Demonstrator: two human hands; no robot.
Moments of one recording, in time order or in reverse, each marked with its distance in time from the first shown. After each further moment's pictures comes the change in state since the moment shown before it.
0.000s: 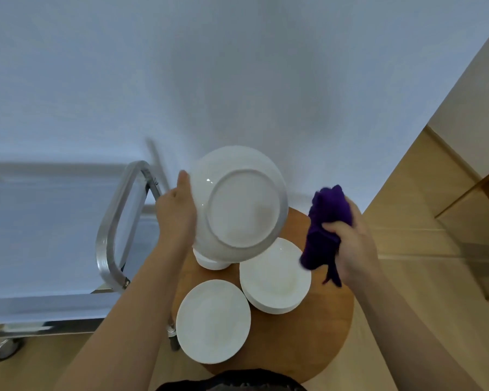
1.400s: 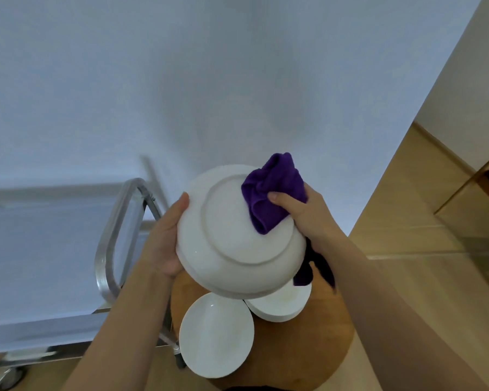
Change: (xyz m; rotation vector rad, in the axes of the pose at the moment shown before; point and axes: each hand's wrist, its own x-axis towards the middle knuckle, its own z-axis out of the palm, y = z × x) left_hand -0.034 0.014 -0.030 -0.636 -0.791 -0.166; right_hand 0.034 -0.023 0.041 -0.138 -0.229 -0.028
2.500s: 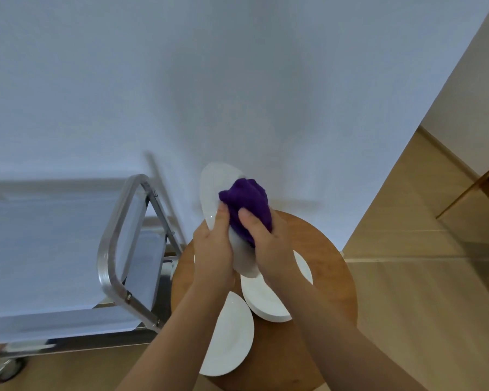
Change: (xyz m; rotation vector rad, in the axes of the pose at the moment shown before) left_hand -0.003 -0.048 0.050 0.403 0.512 0.212; right_hand -0.048 0.013 0.079 0.136 0.012 -0.152
